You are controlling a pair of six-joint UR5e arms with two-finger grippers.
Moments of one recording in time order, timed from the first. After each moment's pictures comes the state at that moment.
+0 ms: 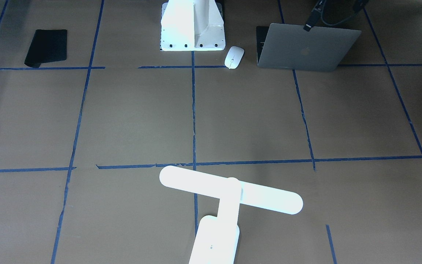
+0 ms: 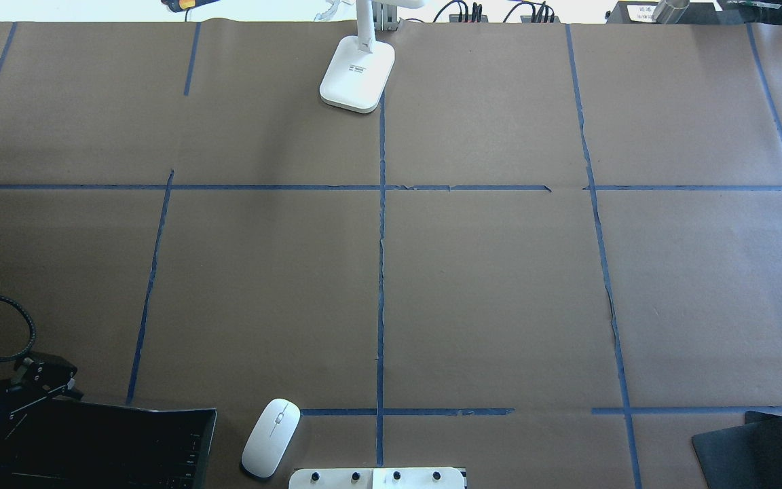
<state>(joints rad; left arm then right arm) -0.35 -1.25 -2.54 -1.69 -1.88 -2.38 1.52 -1.72 1.67 -1.40 2.46 0.03</state>
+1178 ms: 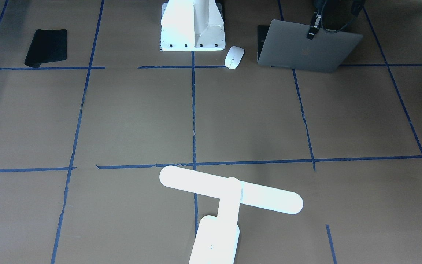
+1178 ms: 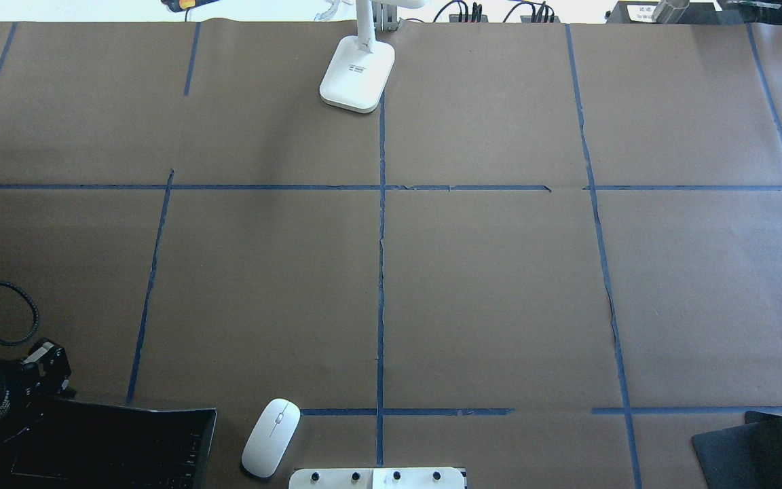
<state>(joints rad) -0.41 -1.29 -2.49 -1.67 -1.76 -2.42 1.53 -1.73 1.67 -1.40 2.46 0.04</state>
